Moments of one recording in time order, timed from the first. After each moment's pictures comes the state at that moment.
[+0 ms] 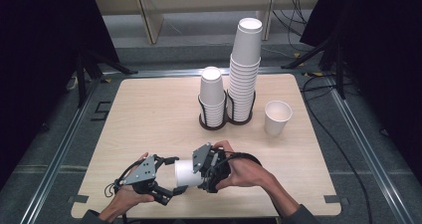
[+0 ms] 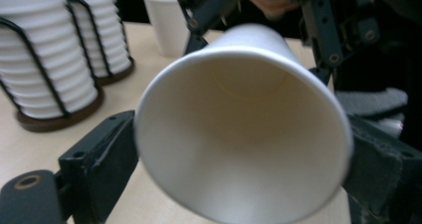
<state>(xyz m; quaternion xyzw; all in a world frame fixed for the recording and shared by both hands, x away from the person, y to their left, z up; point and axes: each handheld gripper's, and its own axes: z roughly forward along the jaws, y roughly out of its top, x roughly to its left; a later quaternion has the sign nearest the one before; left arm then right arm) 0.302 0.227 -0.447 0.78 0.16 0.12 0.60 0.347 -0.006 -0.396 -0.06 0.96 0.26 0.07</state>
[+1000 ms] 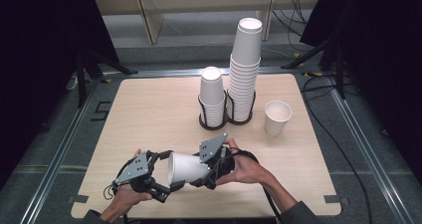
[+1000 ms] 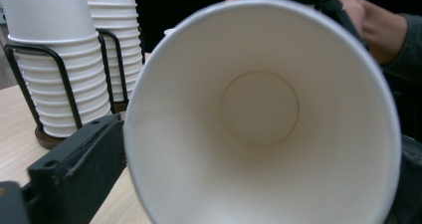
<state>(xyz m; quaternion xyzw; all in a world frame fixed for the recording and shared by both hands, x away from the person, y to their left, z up) 0.303 0.232 -0.441 0.74 0.18 0.13 0.64 0.360 -0.018 -0.408 -0.03 0.90 0.43 -0.01</state>
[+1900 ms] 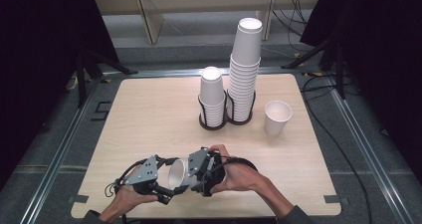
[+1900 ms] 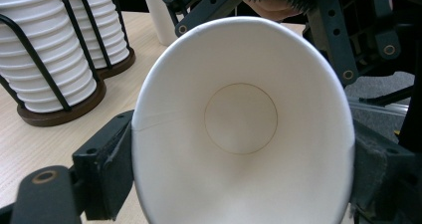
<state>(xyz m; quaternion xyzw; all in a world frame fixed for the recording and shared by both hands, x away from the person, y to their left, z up) 0.300 0.221 -0.444 0.80 0.16 0.12 0.56 0.342 0.005 -0.408 -0.08 0.95 0.30 0.09</state>
